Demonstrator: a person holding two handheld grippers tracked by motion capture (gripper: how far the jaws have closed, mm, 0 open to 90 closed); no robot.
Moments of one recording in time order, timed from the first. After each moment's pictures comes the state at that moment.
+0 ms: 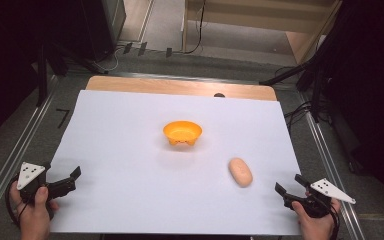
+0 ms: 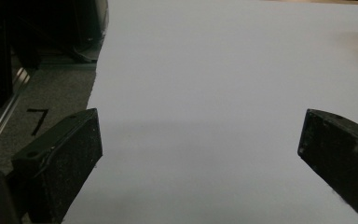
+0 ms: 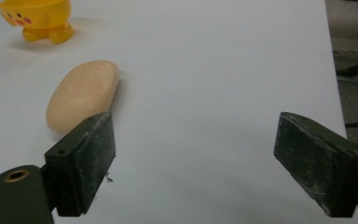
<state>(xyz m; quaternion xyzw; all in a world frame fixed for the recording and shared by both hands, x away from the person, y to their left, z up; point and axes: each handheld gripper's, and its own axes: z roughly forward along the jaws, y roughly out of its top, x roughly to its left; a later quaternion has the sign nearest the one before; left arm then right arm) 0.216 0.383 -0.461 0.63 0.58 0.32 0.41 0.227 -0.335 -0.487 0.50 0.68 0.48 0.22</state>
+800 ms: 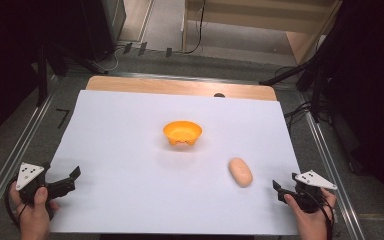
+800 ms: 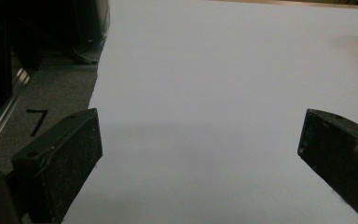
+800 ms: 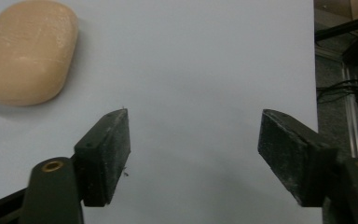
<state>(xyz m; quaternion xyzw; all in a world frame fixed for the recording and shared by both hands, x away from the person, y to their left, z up) 0.215 0.384 -0.461 0.62 0.58 0.32 0.41 0.243 -0.311 -0.473 0.52 0.75 0.33 0.26</state>
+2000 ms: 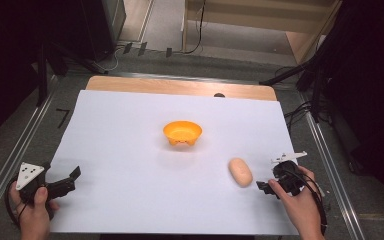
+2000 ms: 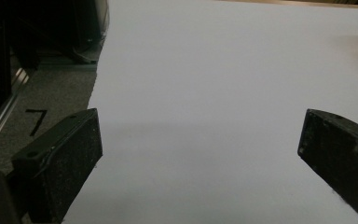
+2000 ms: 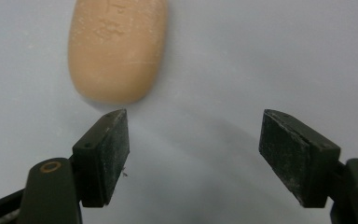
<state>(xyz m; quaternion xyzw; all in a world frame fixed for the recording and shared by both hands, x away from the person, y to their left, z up) 0.215 0.384 -0.461 0.62 0.58 0.32 0.41 0.286 -0.262 -0.440 0.49 0.84 0.22 0.09</state>
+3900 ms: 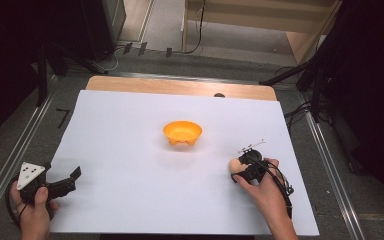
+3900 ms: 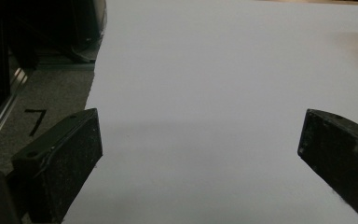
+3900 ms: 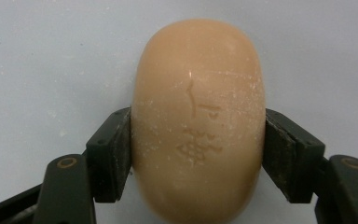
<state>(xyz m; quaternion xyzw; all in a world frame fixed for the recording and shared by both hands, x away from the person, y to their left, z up) 0.216 0.383 -0.461 0.63 0.58 0.32 0.41 0.322 -0.180 -0.456 0.51 0.84 0.16 0.07</state>
